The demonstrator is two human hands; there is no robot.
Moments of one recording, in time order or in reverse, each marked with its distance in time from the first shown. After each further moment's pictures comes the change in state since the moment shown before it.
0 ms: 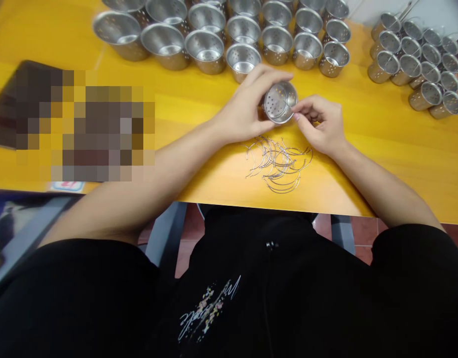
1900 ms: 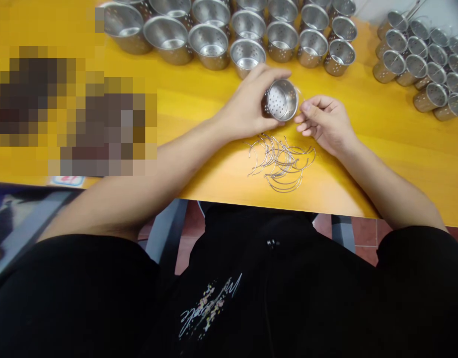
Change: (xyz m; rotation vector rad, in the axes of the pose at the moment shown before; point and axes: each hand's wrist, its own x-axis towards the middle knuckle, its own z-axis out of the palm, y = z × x) left_hand -0.006 -0.034 0.001 0.115 -0.010 0.026; right_hand 0.008 -0.031 -0.006 0.649 -0.070 0.565
